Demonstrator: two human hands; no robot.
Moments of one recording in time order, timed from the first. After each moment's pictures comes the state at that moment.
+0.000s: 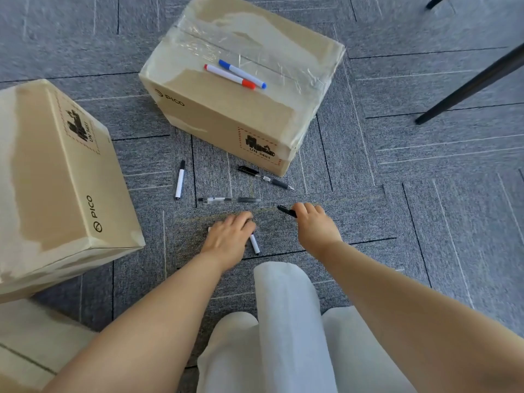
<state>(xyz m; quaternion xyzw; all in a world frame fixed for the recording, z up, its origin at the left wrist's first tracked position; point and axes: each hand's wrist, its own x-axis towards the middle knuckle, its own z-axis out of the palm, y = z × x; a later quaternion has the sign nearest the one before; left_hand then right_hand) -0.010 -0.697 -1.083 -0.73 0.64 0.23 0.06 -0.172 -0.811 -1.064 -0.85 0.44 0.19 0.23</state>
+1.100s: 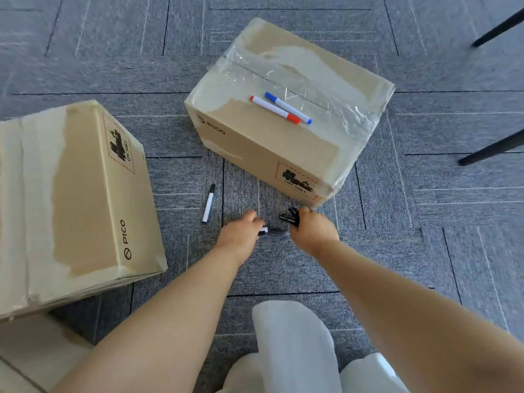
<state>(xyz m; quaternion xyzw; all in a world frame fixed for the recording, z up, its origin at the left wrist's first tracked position) 0.050 -0.742 -1.086 -0.78 0.53 0.32 0.04 -0.083 -0.847 -1.073 -0.83 0.45 0.21 0.26</state>
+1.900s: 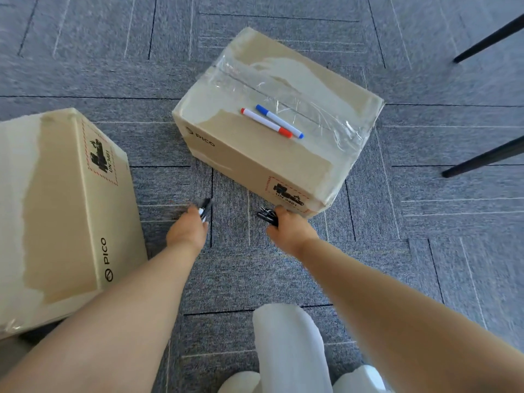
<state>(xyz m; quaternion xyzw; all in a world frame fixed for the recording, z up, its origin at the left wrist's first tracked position) 0.116 -0.744 -1.087 -0.90 0.28 0.33 0.00 -0.051 -0.856 -1.051 -0.81 0.42 0.18 0.36</state>
